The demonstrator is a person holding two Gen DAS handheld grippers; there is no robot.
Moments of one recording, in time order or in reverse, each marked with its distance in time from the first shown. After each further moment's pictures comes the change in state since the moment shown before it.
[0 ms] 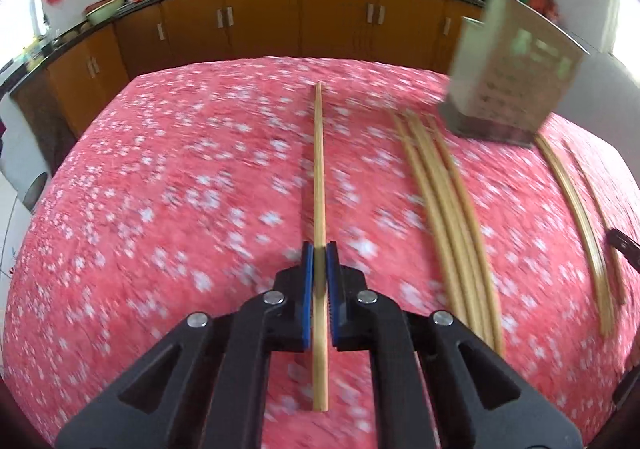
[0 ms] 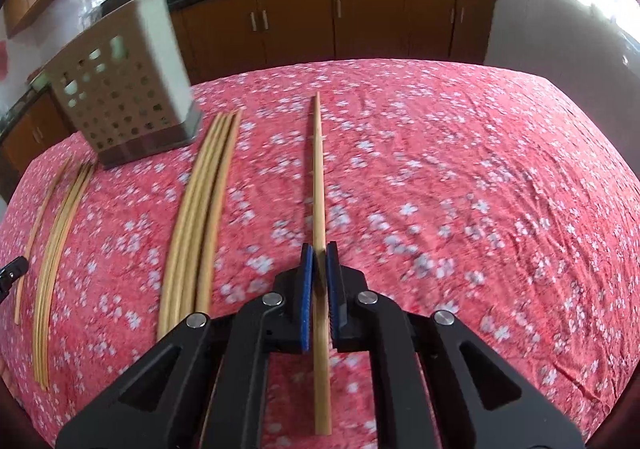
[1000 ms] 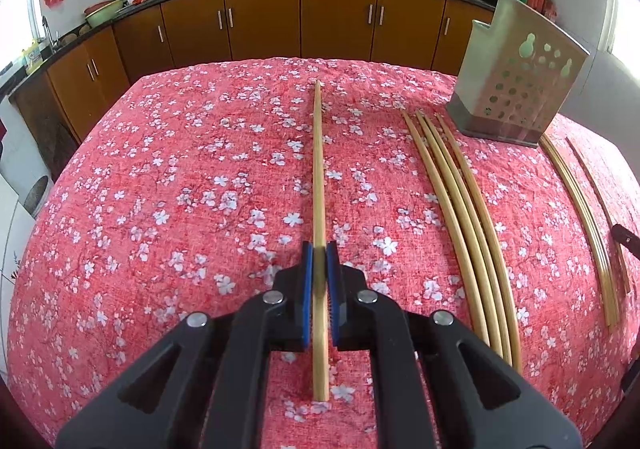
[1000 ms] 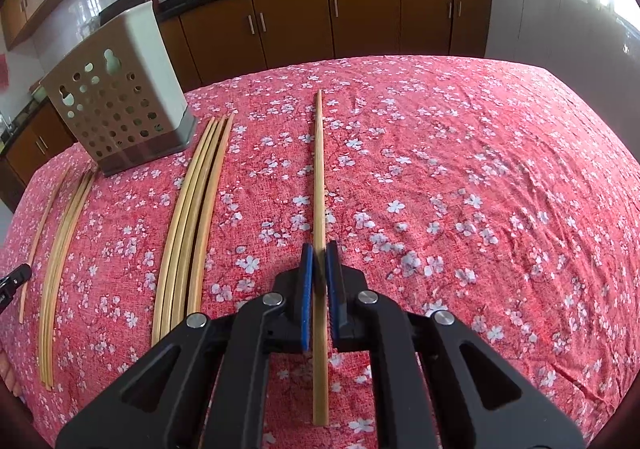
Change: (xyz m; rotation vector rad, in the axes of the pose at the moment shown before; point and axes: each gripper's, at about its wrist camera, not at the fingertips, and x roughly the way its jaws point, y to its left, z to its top) left arm -0.008 0.012 -0.002 0.018 -0.002 -0.012; right arm -0.003 -0.009 -0.001 0.015 -0.004 0.027
